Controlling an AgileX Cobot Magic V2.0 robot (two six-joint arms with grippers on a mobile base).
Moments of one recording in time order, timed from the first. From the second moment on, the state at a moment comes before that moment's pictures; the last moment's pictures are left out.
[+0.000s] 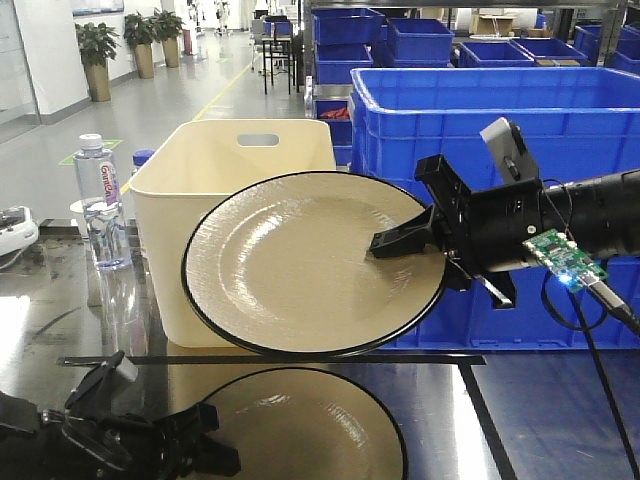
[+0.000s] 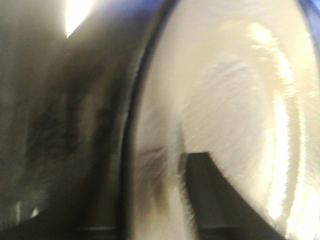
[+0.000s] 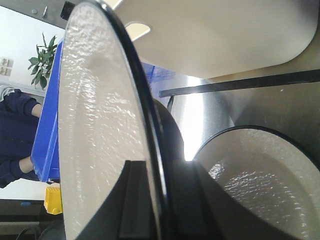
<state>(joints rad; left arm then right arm) -0.23 1.54 -0.88 -1.10 0.61 0.37 0.13 1.64 -1.56 1.04 0.99 -0.12</state>
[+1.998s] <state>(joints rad) 0.01 0.98 -0.87 -0.91 0.51 0.38 0.30 1.87 -1.64 0.53 1.16 -0.19</state>
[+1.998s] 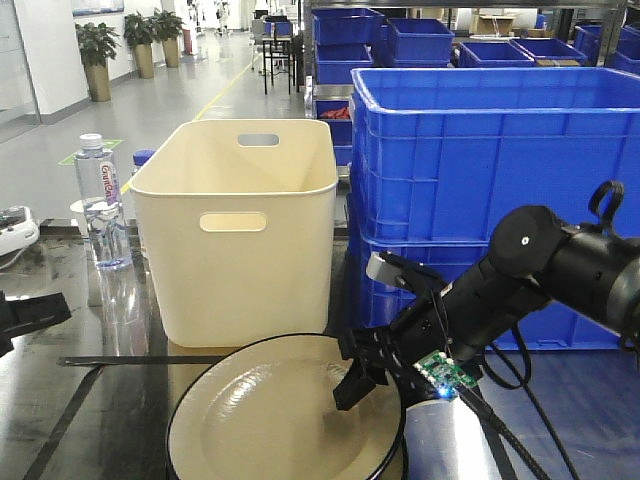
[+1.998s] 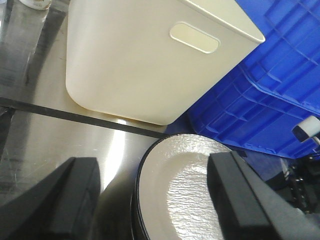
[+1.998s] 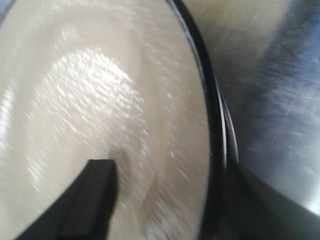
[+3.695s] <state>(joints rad) -0.05 0.88 -0.80 -0.50 0.41 0.22 0.29 1.66 -1.87 0.25 1.13 -0.11</state>
